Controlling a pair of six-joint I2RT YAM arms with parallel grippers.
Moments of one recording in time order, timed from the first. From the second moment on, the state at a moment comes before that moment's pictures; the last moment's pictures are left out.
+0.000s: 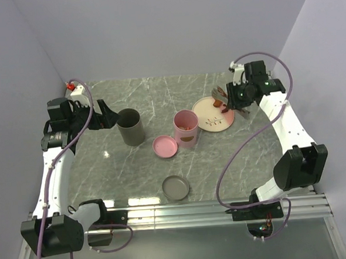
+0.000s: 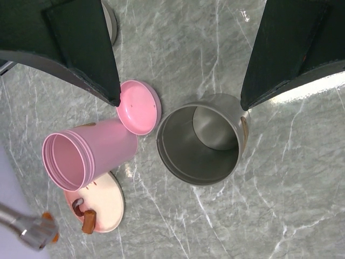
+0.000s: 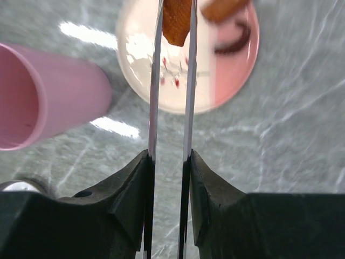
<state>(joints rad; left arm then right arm) 0.11 1.06 1.04 -0.46 0.61 -0.15 0.10 1.52 1.47 -0.88 -0.19 -0.09</state>
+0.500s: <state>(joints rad) 0.18 1.13 1.09 -0.44 0.71 -0.22 0.31 1.56 1.84 -0.88 -0.40 -0.08</state>
